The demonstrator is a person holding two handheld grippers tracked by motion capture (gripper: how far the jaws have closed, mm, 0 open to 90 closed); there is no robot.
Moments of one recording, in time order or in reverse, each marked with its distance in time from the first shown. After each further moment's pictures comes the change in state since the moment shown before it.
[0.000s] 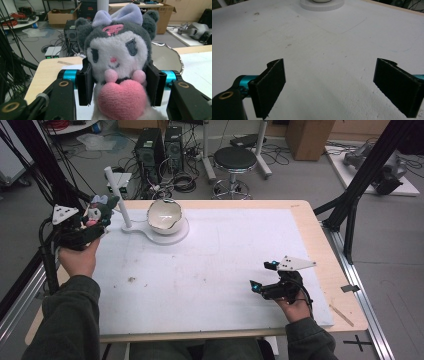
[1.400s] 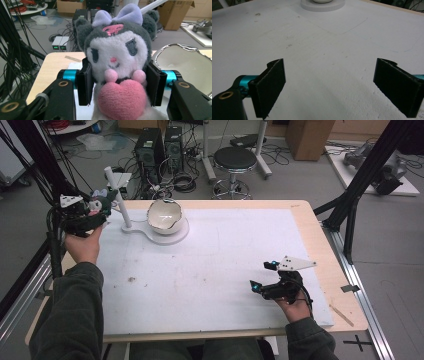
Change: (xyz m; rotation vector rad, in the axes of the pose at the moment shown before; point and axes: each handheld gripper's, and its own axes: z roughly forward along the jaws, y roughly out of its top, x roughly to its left) left arm 0.022 0.000 0.043 0.077 0.079 -0.065; right arm 0.000 -0.001 0.000 -0.003 0.006 0.005
